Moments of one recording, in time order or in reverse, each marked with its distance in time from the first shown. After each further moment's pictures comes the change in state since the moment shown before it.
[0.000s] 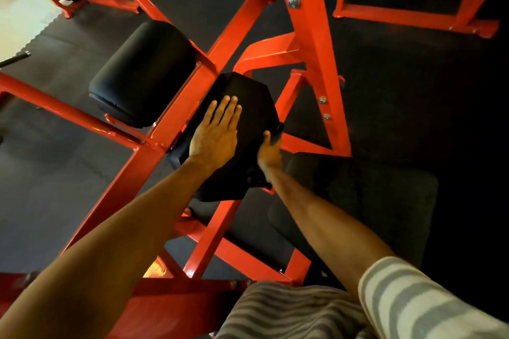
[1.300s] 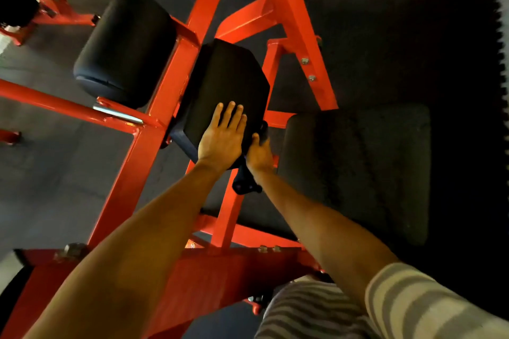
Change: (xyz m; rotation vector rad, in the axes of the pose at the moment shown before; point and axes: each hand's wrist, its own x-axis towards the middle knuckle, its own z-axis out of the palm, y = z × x) left_hand -0.065 0.024 0.021 0.041 -0.037 0.256; right_hand -0.086 0.068 0.041 0.050 0.151 -0.007
